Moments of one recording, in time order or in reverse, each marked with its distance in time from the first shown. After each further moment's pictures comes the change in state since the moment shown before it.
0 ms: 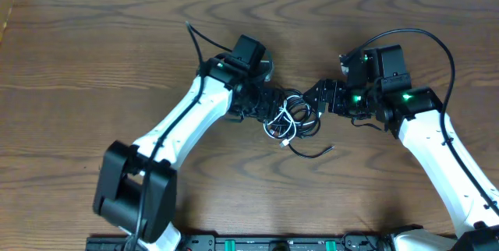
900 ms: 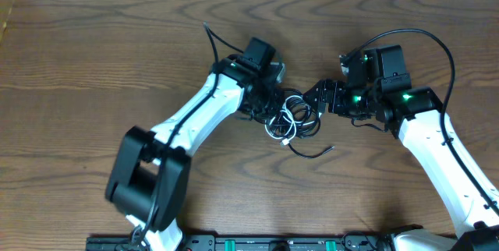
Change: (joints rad) left arm -0.032 0.069 0.021 0.087 0.089 0.010; right arm 0.000 0.000 0.000 -0.004 0.003 0.000
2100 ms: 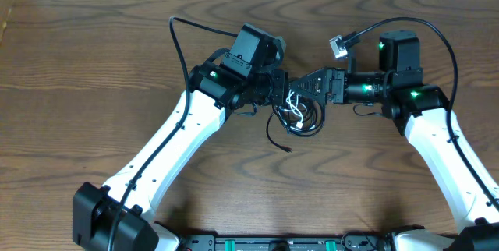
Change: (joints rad) left arm -0.041 -0.235 0.053 0.006 -0.086 -0.206; right arm -0.061 0.007 0.000 0.275 -0.566 0.005
